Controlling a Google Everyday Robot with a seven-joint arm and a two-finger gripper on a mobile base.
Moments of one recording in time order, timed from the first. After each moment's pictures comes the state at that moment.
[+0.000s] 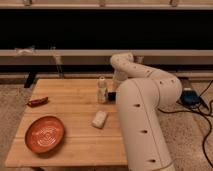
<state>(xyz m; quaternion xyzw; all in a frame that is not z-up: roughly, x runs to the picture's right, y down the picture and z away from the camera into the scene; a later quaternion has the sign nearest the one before) 0.096 0.041 0.960 -0.37 -0.12 -0.25 0.88</state>
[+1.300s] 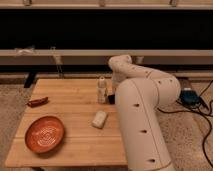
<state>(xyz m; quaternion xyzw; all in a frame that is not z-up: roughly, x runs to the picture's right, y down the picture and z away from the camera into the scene) 0.087 0.051 0.962 -0.38 -0.12 -0.25 0.88</state>
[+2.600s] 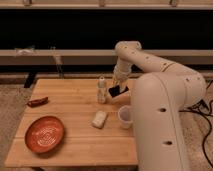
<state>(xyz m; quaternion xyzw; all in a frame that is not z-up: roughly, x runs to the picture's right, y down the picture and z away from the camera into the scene) 0.074 -0.006 0.858 -0.32 -0.21 -0.32 0.86</state>
